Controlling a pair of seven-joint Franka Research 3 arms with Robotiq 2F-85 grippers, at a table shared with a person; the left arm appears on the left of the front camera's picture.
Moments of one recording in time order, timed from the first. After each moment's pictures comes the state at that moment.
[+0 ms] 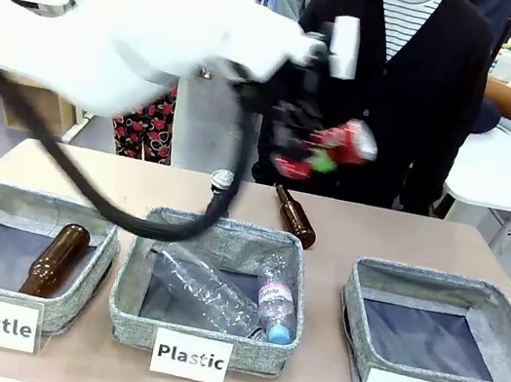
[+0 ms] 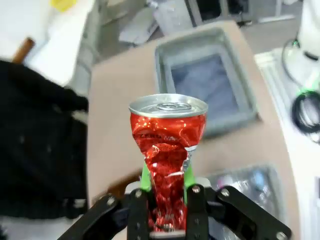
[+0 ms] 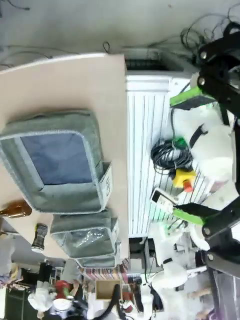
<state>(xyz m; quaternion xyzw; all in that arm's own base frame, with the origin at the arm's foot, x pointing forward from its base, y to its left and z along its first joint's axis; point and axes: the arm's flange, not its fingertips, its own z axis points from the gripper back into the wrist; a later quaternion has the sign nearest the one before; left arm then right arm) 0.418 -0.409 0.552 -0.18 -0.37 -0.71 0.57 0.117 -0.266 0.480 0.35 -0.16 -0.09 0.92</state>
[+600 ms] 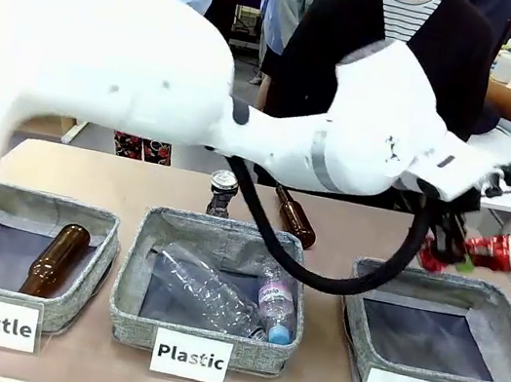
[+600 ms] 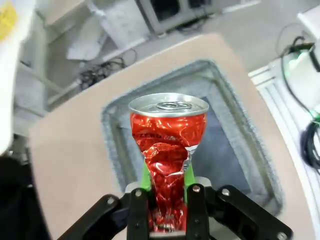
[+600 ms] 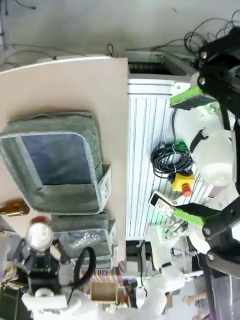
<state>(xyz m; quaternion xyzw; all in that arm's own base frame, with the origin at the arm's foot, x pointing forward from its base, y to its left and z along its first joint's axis) 0.423 -0.648 0.445 -0.21 -0.27 -0.78 0.52 0.123 -0.267 0.478 0.35 -0.16 -0.08 0.92</state>
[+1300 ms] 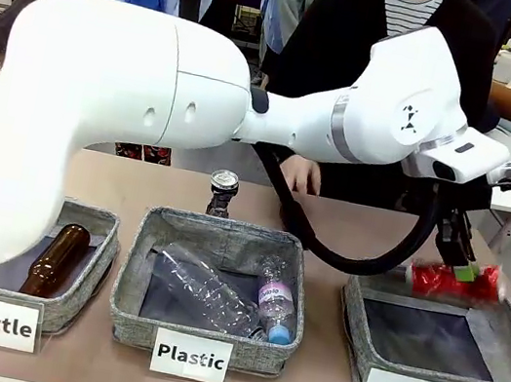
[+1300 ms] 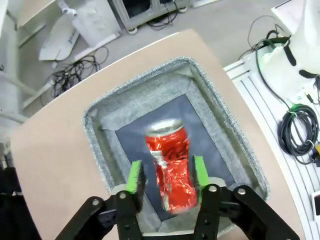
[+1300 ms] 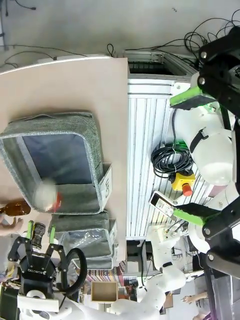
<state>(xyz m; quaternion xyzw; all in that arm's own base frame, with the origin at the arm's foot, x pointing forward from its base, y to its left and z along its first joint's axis) 0.438 -0.659 0.461 -0.24 -0.21 -0.81 0.50 0.122 -0.267 0.479 0.35 -0.16 -0.08 0.92</state>
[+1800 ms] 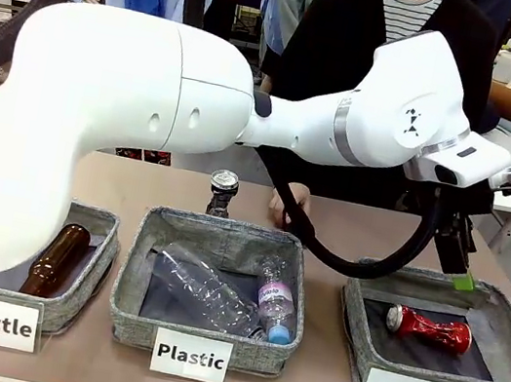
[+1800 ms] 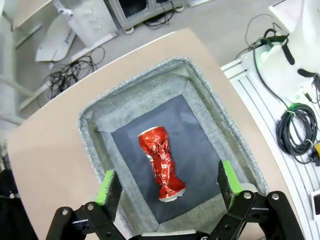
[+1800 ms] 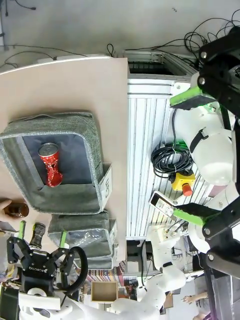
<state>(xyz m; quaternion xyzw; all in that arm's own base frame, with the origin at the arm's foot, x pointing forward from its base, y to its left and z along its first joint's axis) 0.435 -0.663 0.457 -0.24 -0.20 -0.81 0.50 0.122 -0.267 0.479 0.35 -0.16 -0.08 0.92</state>
